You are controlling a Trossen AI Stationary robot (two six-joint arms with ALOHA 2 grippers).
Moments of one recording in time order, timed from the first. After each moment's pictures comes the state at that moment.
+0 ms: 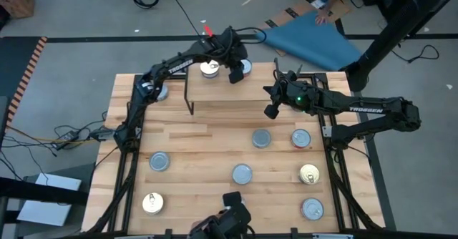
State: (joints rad) left arm 0.60 2.25 2.24 -0.84 0.12 0.38; right arm -0.22 1.11 0.88 -0.25 0.44 -0.09
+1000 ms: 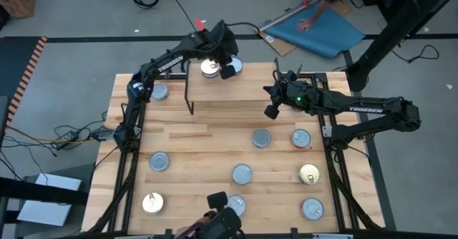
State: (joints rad) left arm 0.61 2.13 2.24 -0.99 -0.02 0.36; right arm -0.22 1.11 0.88 -0.26 0.44 -0.11
